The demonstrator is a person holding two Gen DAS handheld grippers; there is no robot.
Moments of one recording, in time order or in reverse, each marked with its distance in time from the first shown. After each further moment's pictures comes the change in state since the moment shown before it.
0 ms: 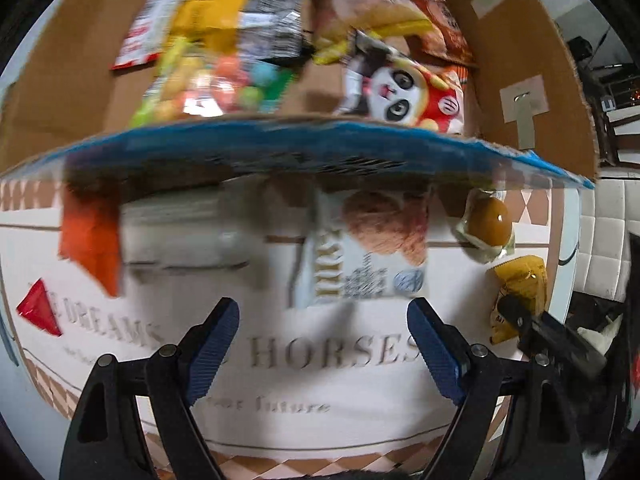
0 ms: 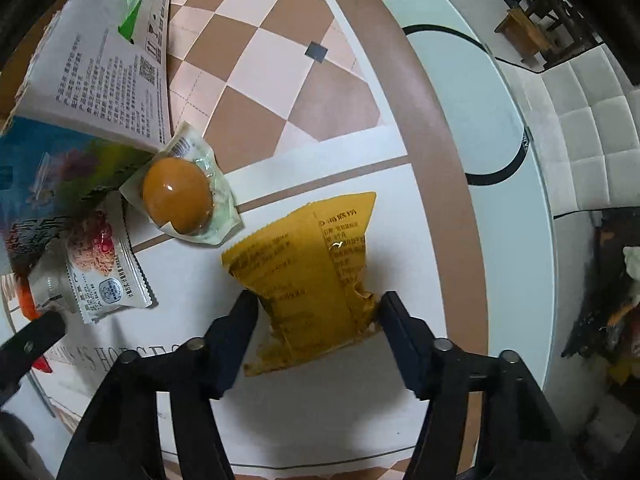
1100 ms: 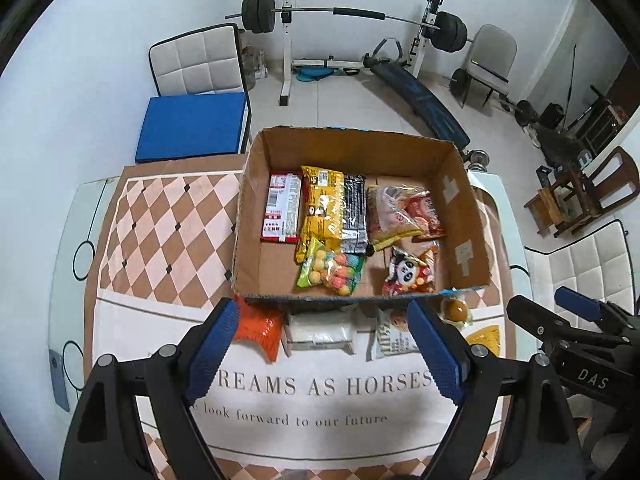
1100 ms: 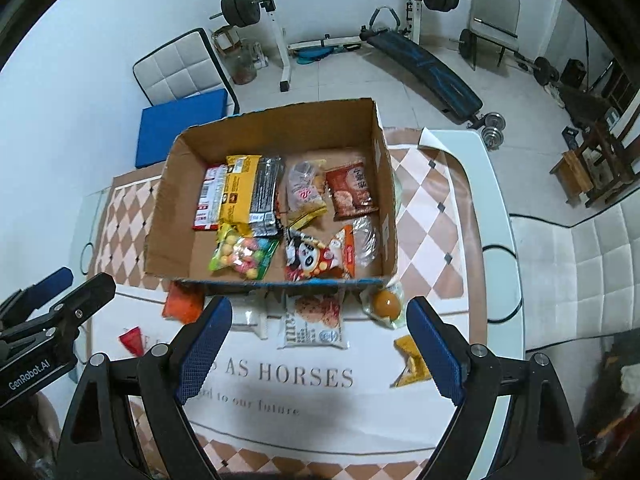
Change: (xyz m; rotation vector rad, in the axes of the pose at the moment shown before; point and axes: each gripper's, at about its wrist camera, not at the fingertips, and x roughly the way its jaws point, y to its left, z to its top) left arm -0.230 0.077 -0.047 0.037 -0.496 0.044; right arm -0.229 0.128 -0.020 -0.284 -0.357 0.165
